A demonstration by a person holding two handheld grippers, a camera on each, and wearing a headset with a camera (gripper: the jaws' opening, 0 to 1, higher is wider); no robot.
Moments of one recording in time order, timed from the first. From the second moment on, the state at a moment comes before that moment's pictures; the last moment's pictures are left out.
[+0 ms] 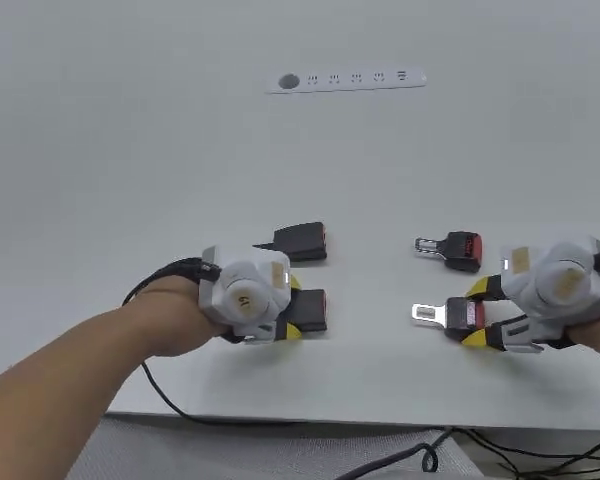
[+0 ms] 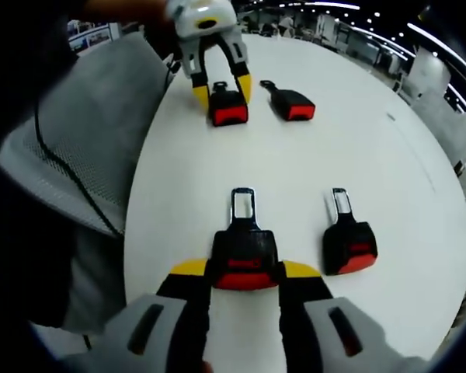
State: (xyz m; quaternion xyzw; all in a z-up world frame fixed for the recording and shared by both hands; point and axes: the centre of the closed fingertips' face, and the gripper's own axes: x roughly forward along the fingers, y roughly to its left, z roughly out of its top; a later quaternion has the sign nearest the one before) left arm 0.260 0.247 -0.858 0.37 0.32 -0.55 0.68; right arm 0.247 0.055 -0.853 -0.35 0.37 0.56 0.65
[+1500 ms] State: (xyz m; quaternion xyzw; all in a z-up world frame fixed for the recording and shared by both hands) left arm 0.261 0.245 -0.859 0.38 0.33 -0.56 0.66; right arm 0.258 0.163 -0.860 -0.38 0.34 0.59 0.63
